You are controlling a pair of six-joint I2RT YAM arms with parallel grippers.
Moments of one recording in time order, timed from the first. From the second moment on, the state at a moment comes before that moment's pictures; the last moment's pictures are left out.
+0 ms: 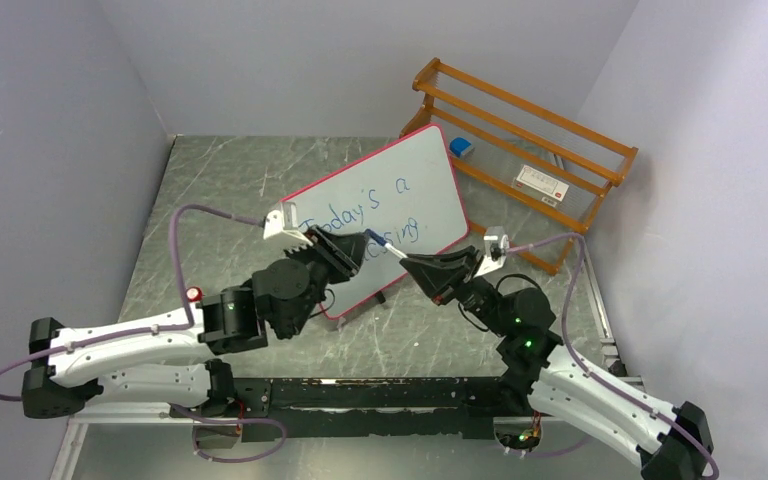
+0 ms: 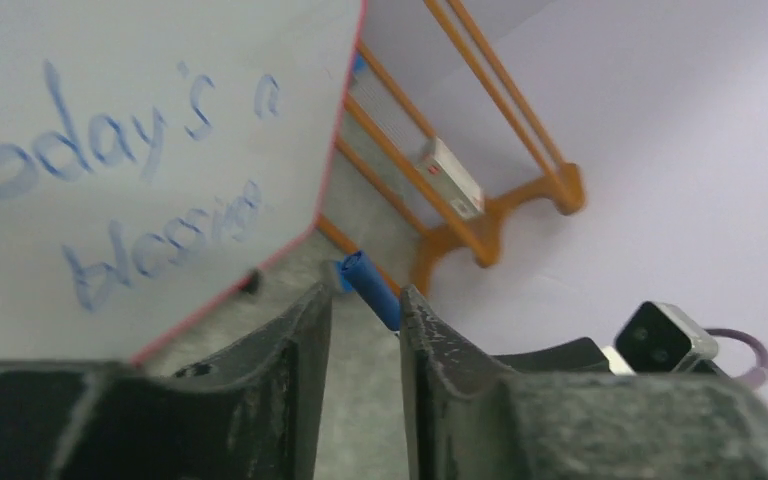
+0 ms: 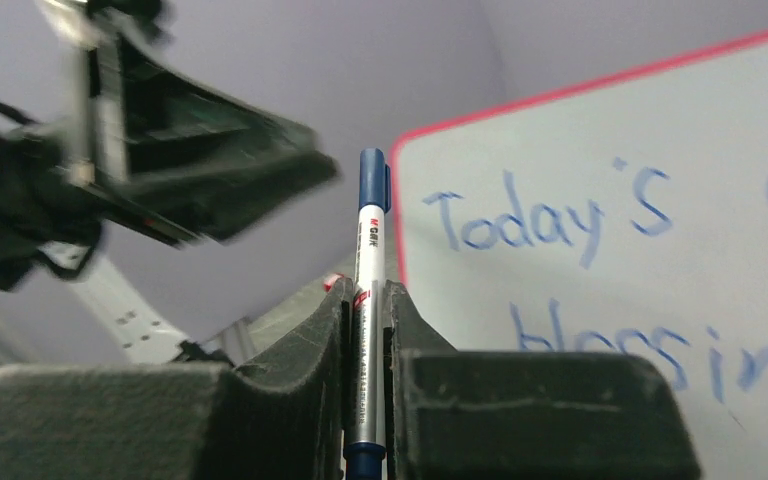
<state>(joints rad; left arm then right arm) -1.31 1.00 0.89 0.03 -0.88 -1.00 0.83 0.62 0.30 0.69 -0.12 0.47</state>
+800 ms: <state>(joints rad) -0.93 0.74 1.05 -0.34 -0.98 -0.35 0.81 0.65 0.18 0.08 -0.23 0.57</state>
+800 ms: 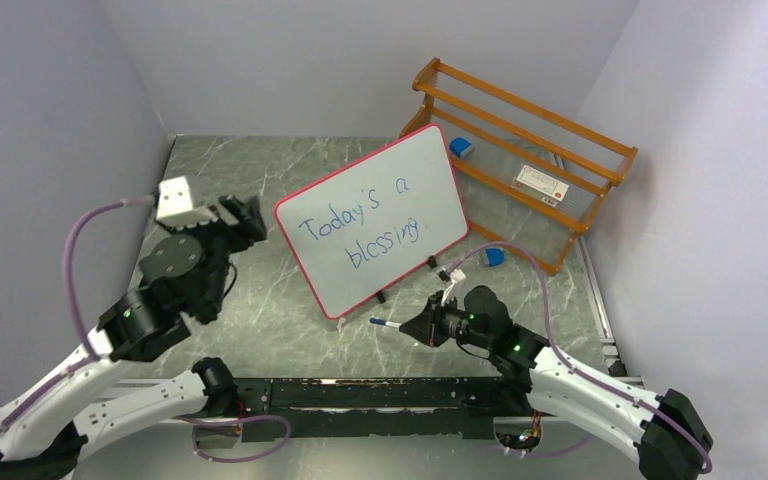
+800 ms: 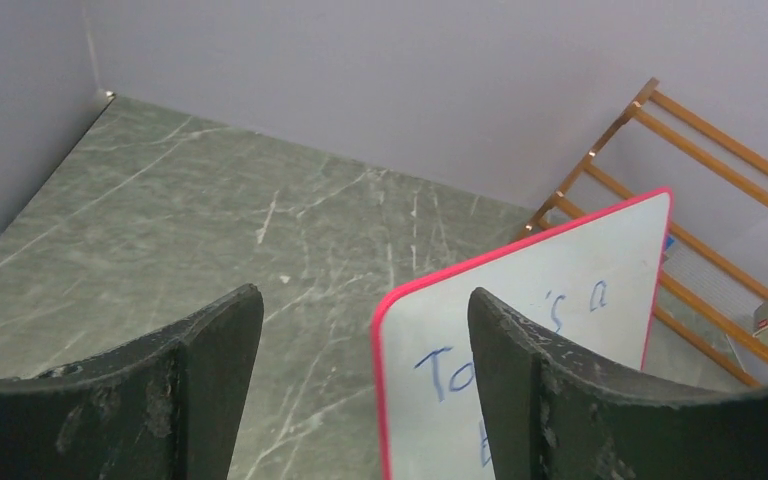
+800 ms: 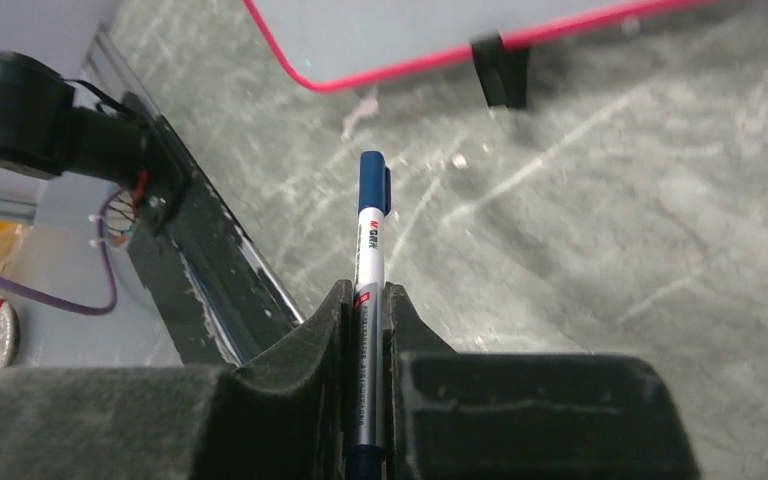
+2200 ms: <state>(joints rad) -0.91 0.20 0.74 -0.58 -0.99 -0.41 0.81 0.35 0.83 -0.57 0.67 0.45</state>
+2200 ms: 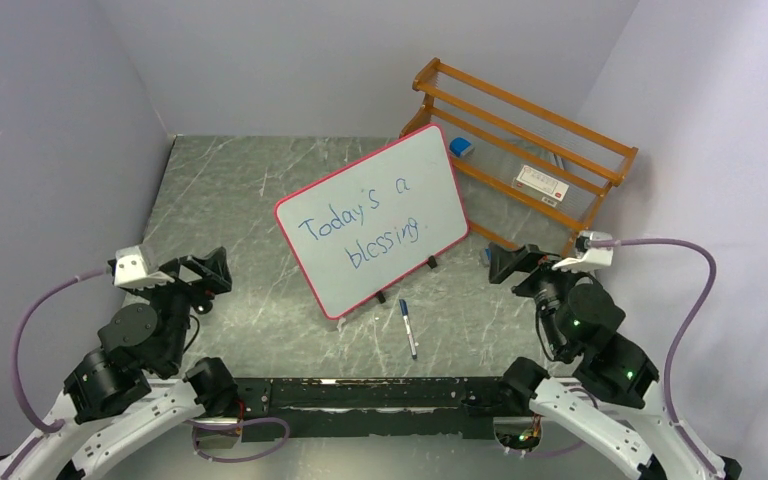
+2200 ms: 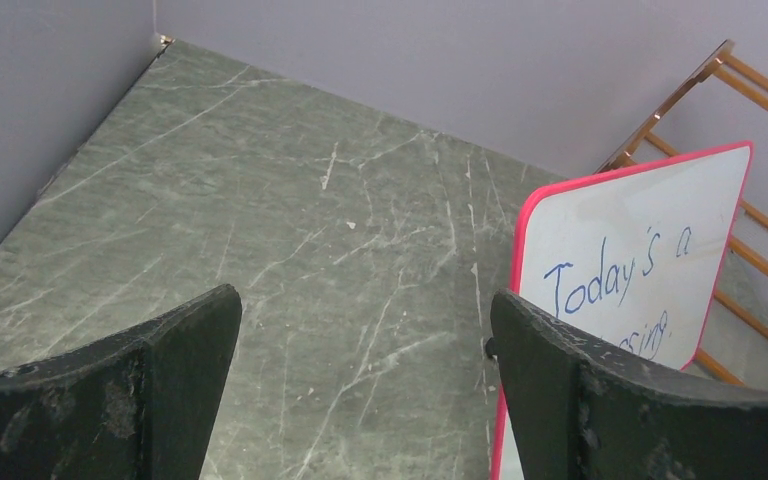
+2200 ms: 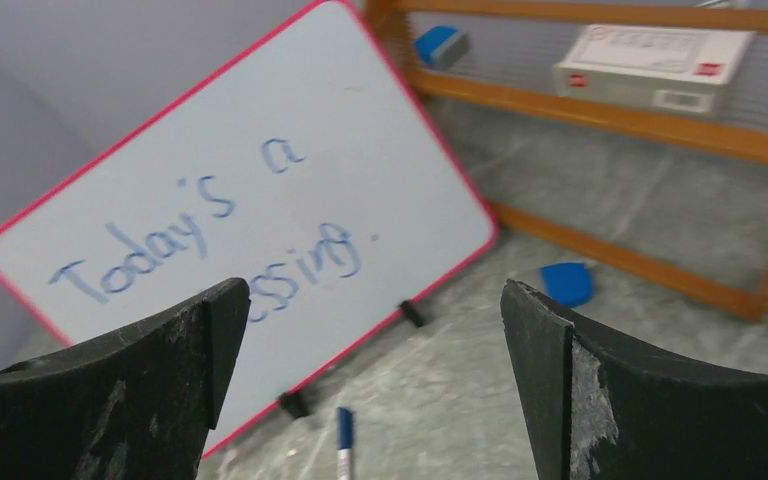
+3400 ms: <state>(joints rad) -0.82 0.16 0.72 -0.58 -0.99 -0.40 0.79 0.13 0.69 -0.47 0.80 0.21</state>
